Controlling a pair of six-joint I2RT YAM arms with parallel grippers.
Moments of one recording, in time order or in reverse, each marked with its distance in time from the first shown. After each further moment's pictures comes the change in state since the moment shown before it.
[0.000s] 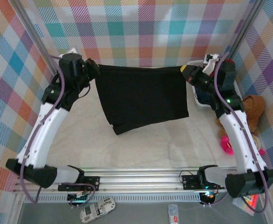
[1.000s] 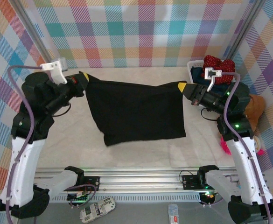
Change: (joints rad) left arm 0.052 -0.295 -0.086 -0.077 0.308 0.233; right arm -0.006 -0.301 -0.230 0.114 -0.338 -0.085
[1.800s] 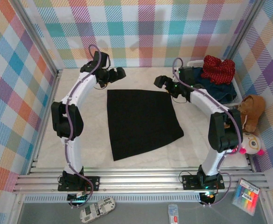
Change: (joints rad) left arm 0.037 0.986 0.339 -0.001 0.090 -0.070; right arm 0.108 0.875 0.237 -0.022 0.346 -0.060
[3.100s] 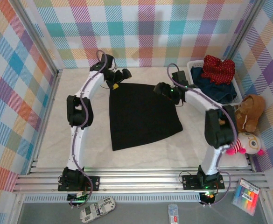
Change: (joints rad) left arm 0.006 0.311 0.284 -0.042 0.169 -0.090; right arm 0.046 -0.016 -0.053 -0.163 0.233 0.034
